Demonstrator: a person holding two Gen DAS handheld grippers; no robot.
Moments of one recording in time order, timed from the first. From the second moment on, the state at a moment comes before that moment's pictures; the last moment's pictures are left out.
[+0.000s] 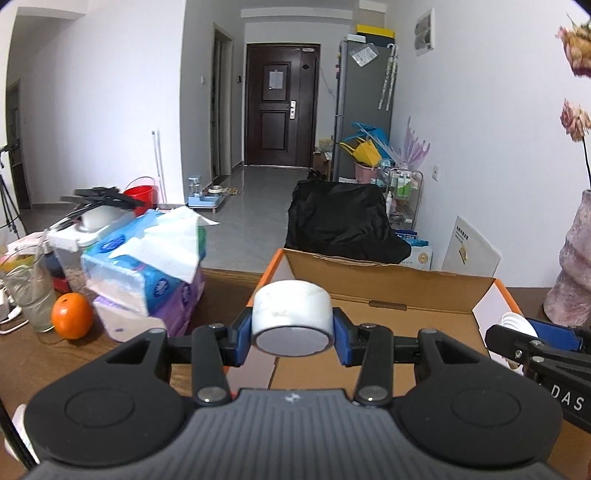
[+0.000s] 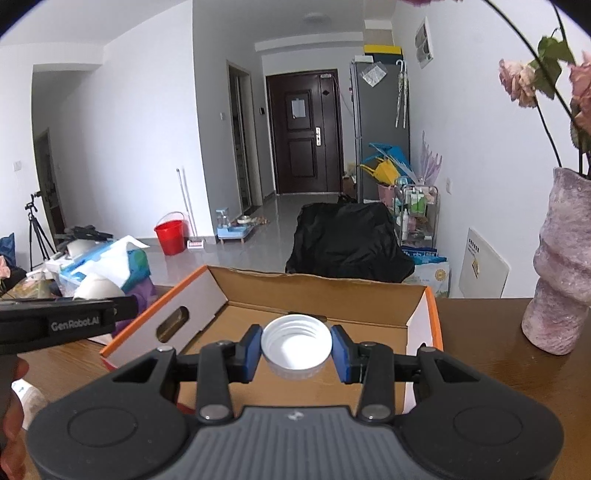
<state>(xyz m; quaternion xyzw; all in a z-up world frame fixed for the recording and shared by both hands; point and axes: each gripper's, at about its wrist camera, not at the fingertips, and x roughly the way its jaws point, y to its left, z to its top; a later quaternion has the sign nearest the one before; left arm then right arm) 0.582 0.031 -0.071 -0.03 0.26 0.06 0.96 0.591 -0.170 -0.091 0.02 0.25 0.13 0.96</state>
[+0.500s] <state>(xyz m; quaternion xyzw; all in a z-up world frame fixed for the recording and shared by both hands) 0.622 -0.004 -0.104 0.00 0.26 0.02 0.97 0.621 -0.167 -0.122 0.02 0.27 0.10 0.96</state>
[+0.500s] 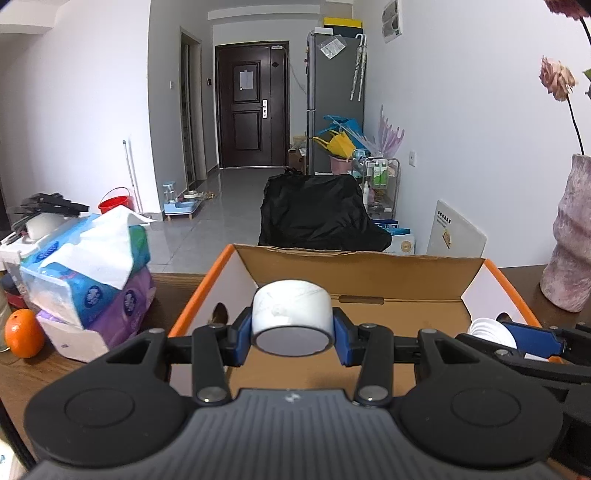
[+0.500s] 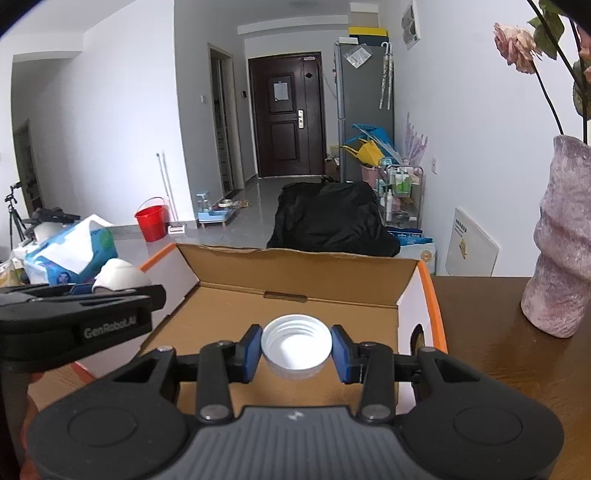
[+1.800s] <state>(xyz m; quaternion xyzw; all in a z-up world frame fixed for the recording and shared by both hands) 0.626 0.019 -0.103 -0.02 0.25 0.06 0.97 0.623 -0.172 -0.130 0.01 0.27 0.04 0.96</state>
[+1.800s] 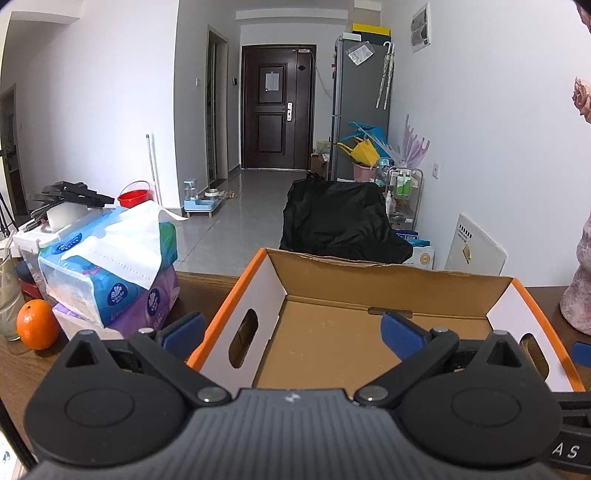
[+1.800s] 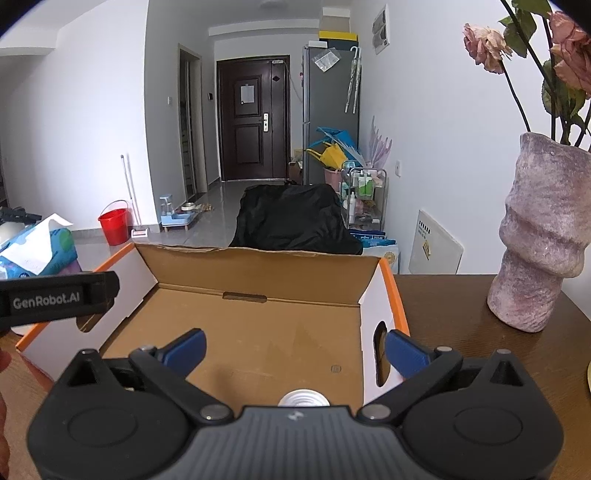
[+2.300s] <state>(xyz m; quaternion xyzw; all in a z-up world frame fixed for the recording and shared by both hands) 0.592 0.031 -0.078 -0.05 0.24 0.05 0.97 0.596 -0.167 -0.111 -0.01 0.26 0.04 0.96</state>
